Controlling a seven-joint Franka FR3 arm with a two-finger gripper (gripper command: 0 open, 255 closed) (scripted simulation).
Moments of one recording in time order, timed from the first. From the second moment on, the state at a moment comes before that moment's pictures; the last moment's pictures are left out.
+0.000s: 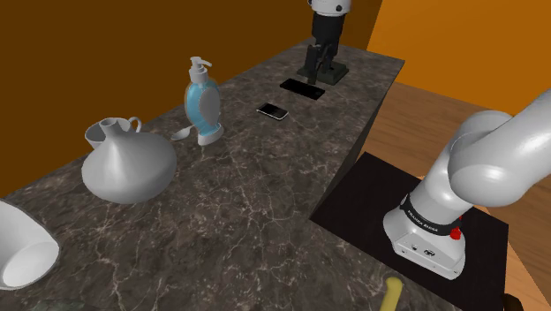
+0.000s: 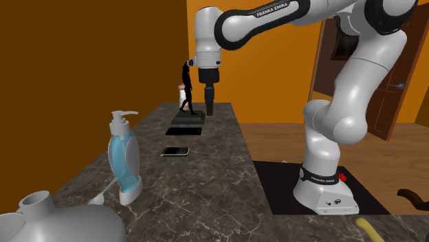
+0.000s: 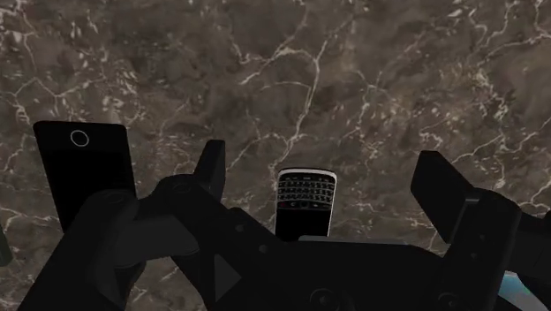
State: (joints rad) arm 0.06 -0.41 -0.11 -2.32 -0.06 1.89 -0.13
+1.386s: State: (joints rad) arm 0.10 0.19 -0.12 -2.06 0.09 2.21 -0.33
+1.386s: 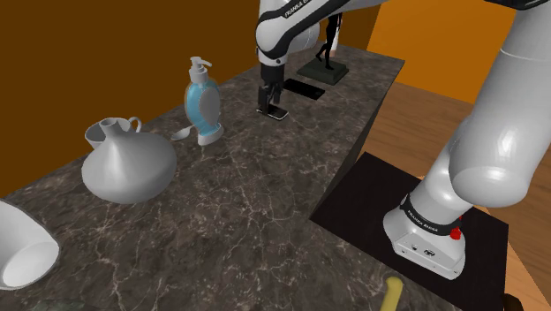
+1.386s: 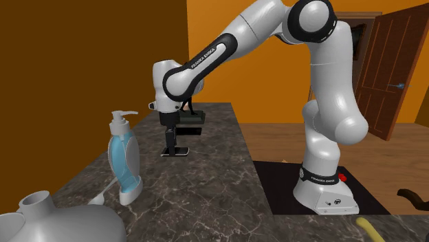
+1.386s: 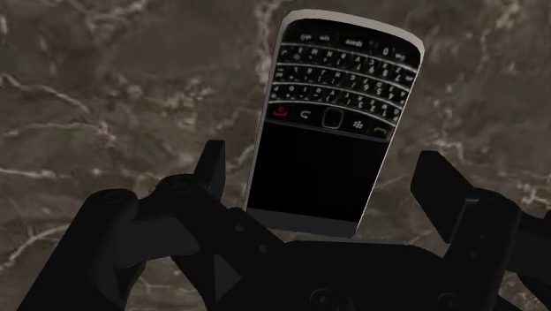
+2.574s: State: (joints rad) arm 0.10 0.20 -0.12 -2.07 0.09 2.23 -0.33
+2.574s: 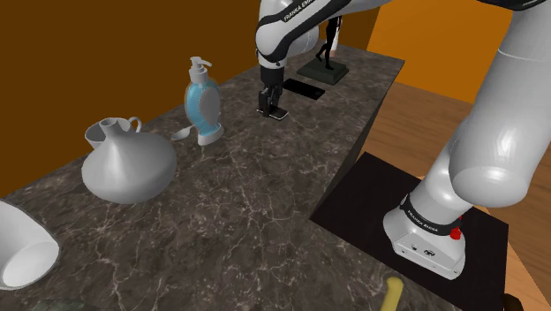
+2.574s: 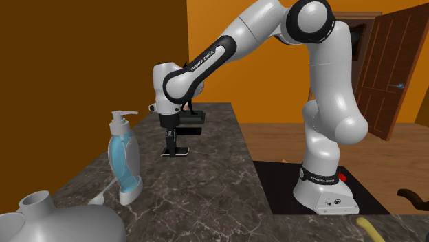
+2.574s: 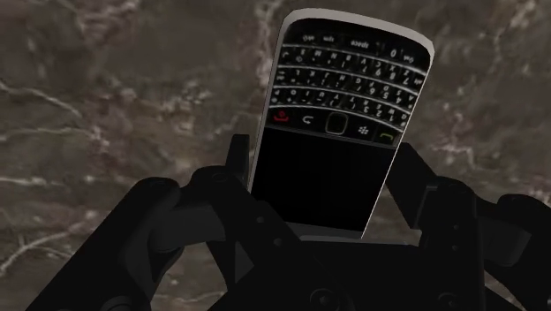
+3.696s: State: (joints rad) arm 0.11 0.11 -0.12 -1.98 0.07 2.05 -0.31
